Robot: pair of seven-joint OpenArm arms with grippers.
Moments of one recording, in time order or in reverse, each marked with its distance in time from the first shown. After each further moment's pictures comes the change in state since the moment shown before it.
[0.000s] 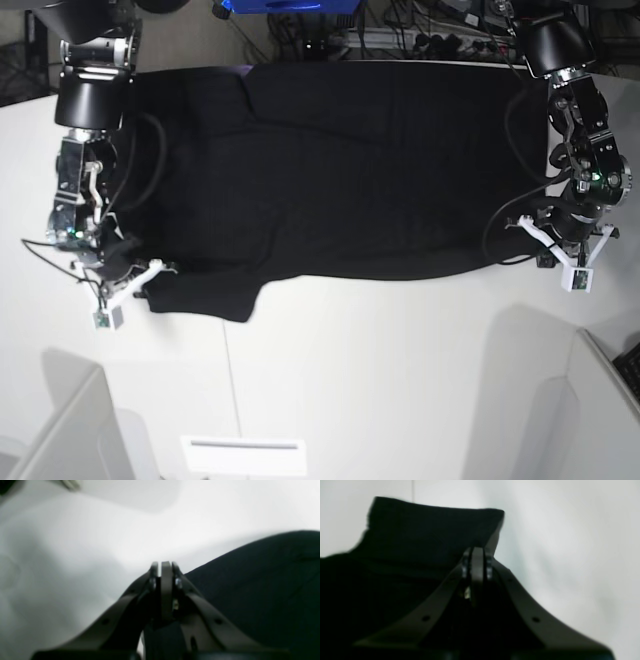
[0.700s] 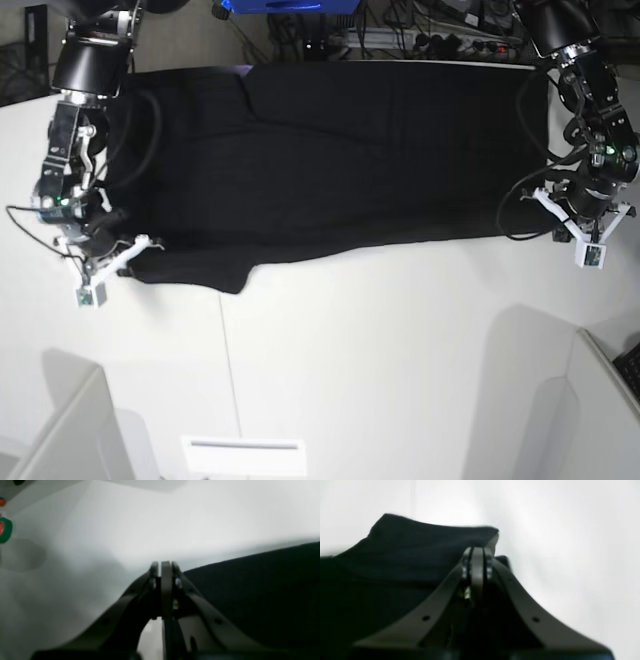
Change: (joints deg) left arm 6.1 0.0 -5.9 6.7 -0.2 -4.5 5.1; right arm -7.6 -0.4 5.9 13.4 -0.2 0.1 -7.1
